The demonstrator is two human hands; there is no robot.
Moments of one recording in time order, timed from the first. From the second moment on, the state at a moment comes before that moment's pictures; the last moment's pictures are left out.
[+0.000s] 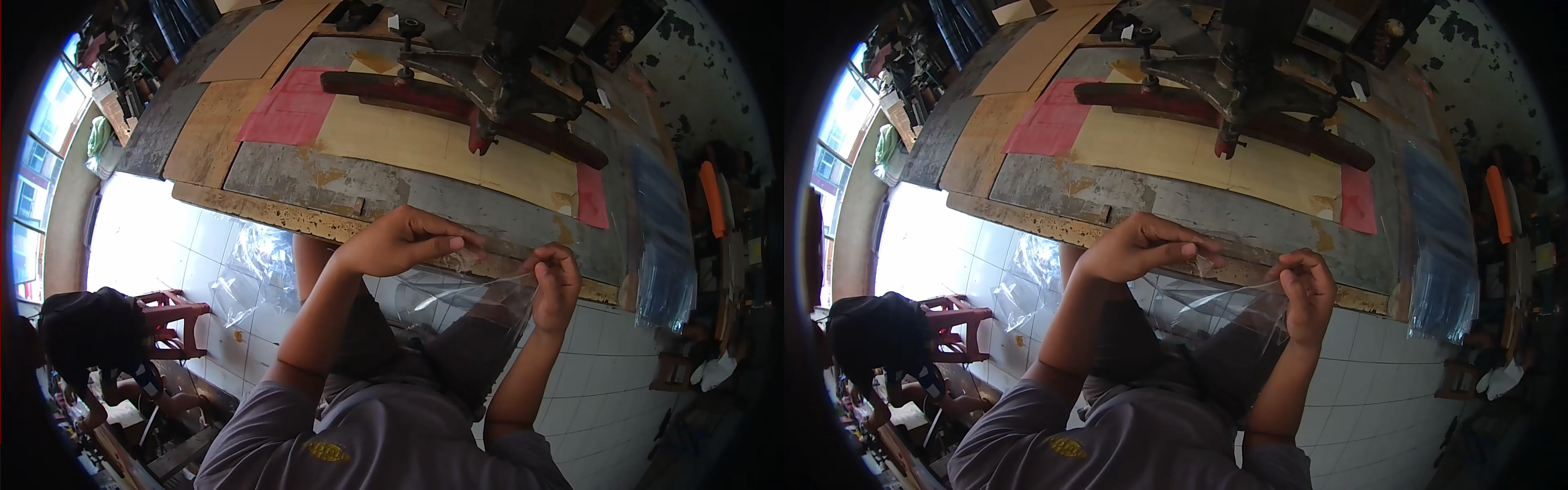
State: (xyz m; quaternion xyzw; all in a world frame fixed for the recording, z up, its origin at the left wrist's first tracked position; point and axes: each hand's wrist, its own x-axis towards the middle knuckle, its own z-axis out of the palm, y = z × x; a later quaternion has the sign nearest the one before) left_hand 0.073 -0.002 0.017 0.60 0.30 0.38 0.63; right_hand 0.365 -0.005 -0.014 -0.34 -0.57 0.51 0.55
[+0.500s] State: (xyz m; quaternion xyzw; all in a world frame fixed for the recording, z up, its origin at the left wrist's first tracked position) left_hand 0.069 0.001 0.007 0.59 0.26 0.40 0.65; right_hand 0.366 -0.004 -0.018 -0.33 -0.57 0.51 0.56
